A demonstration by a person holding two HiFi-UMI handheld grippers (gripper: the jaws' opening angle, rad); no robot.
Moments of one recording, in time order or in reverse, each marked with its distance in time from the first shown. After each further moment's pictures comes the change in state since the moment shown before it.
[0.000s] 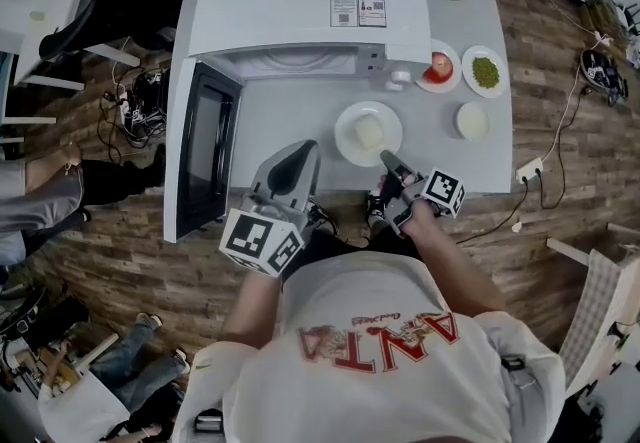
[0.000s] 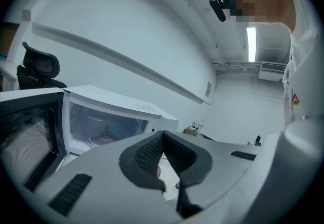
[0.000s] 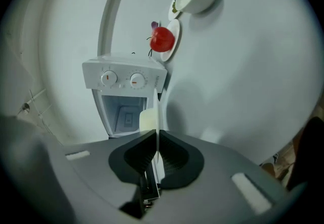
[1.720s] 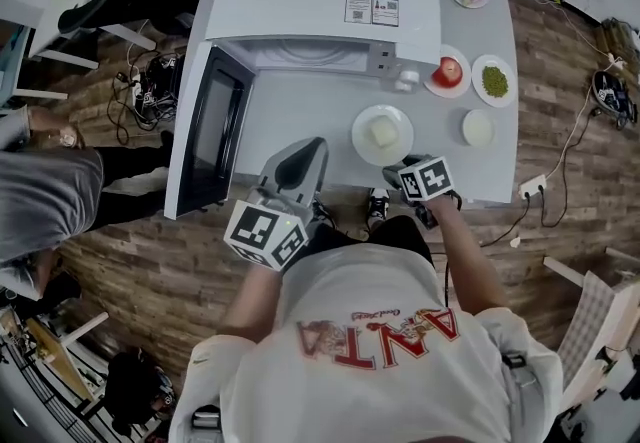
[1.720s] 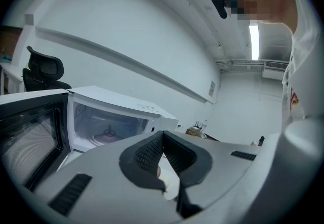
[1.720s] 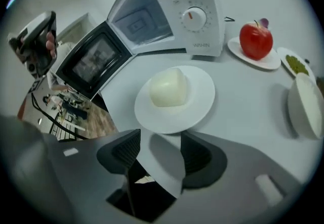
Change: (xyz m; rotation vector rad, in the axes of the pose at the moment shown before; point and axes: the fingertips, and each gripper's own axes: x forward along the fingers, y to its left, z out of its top) left arm -0.005 -0.012 -0.005 -0.005 -0.001 0.043; right arm -0.008 -0.058 -0.012 -1.074 0.700 -0.469
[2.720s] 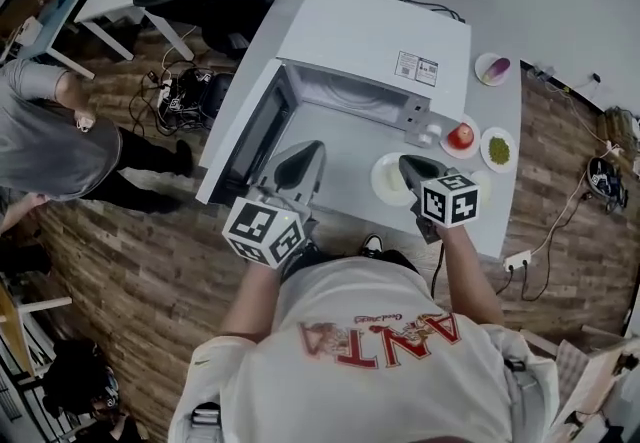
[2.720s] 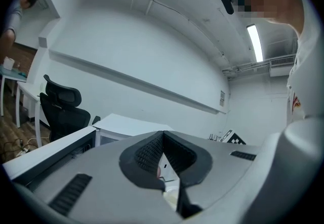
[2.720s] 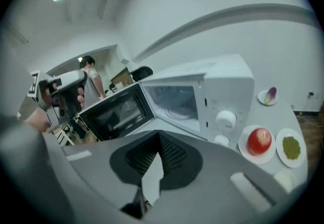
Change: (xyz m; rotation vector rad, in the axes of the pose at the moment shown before) left arm -0.065 0.031 0.074 0.043 -0.182 0.135; right arm -0.126 0.090 0.162 -0.188 -0.483 0.056
